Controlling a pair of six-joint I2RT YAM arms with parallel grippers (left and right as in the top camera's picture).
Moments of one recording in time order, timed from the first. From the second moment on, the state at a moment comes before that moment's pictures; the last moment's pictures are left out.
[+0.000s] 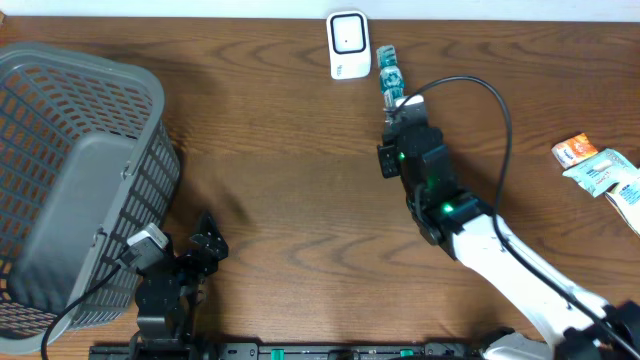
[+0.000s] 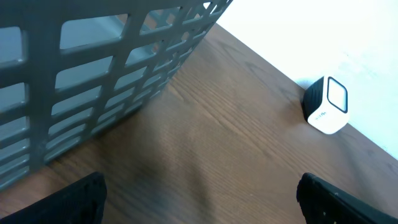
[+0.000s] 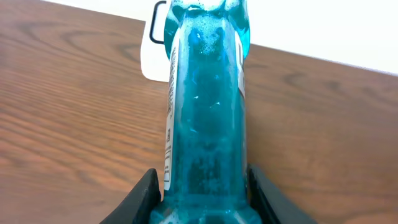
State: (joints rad) left arm -0.04 0.01 0.14 -0.48 -0.12 -0.62; right arm 0.51 1.43 0.82 0.10 0.34 0.02
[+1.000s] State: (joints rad) left arm -0.04 0.01 0.14 -0.48 -0.12 -0.62; right arm 0.51 2.40 1.56 0.65 0.90 -0.88
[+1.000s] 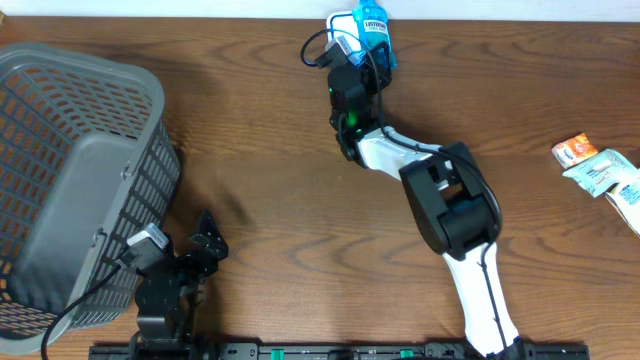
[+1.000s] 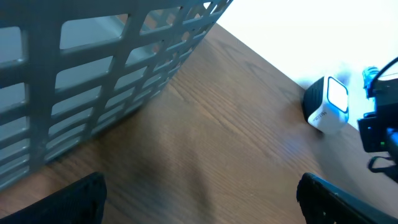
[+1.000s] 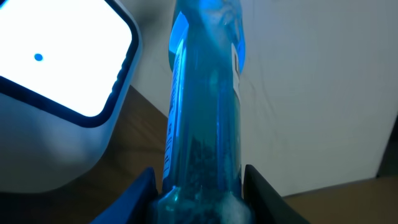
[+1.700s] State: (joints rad) left arm -0.04 0.01 0.14 -0.48 -0.12 -0.62; right arm 0.59 2.45 1.59 0.69 0.91 -0.96
